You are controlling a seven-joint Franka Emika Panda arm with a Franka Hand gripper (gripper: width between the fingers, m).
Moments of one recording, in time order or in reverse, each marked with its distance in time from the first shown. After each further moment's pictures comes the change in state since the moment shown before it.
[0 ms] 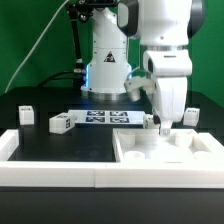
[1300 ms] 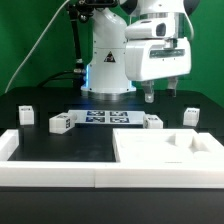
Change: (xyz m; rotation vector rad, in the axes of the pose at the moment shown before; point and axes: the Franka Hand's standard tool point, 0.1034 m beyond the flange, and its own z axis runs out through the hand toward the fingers) arm 0.021 -0.062 -0.025 -0.067 0.070 0.897
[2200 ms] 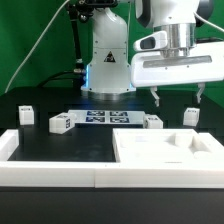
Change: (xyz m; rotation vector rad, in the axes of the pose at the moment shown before) arm 0.000 -0.049 0.013 0.043 0.028 0.884
